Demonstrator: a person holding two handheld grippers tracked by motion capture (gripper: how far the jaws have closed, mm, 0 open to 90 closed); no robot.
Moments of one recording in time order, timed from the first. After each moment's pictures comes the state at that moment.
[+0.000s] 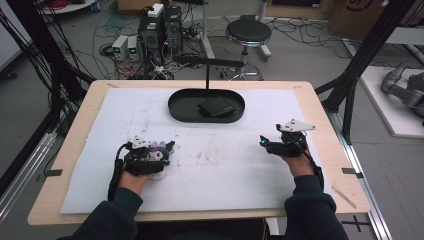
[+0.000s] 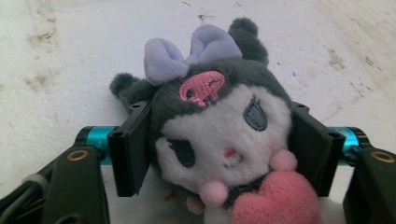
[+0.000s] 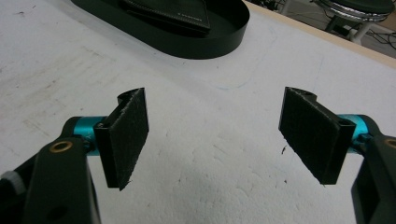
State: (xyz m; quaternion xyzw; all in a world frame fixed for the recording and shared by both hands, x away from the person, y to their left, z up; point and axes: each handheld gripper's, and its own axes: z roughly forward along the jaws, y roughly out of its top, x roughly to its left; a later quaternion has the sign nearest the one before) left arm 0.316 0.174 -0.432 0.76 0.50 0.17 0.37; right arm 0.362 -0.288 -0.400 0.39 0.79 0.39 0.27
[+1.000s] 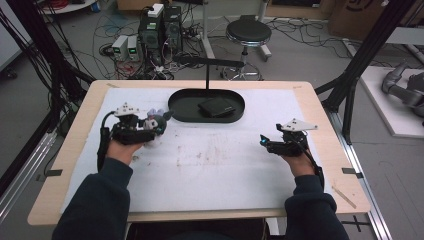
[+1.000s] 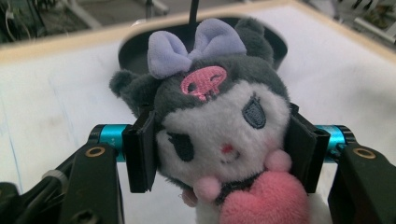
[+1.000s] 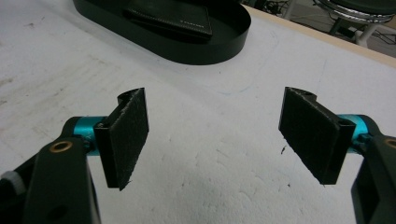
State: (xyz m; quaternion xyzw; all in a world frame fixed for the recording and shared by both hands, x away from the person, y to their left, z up) left arm 0.372 0.195 -0.345 0.74 0.44 0.18 0.48; right arm 0.362 -0.291 -0.399 0.40 0.78 0.41 0.26
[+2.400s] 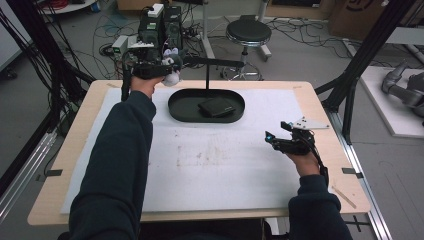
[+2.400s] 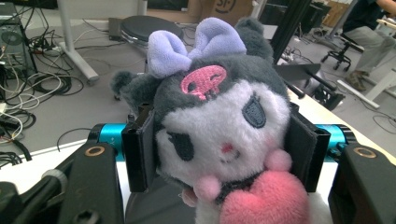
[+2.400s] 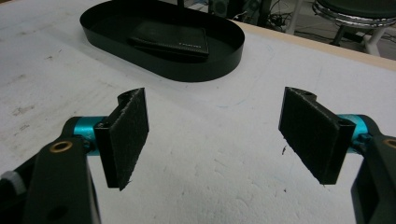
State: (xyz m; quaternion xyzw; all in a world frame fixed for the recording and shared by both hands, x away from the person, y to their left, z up) left arm 0.524 0.164 -0.287 0.68 0.45 0.18 0.55; right arm 0.361 -0.308 -0.392 0.41 0.75 0.46 0.24
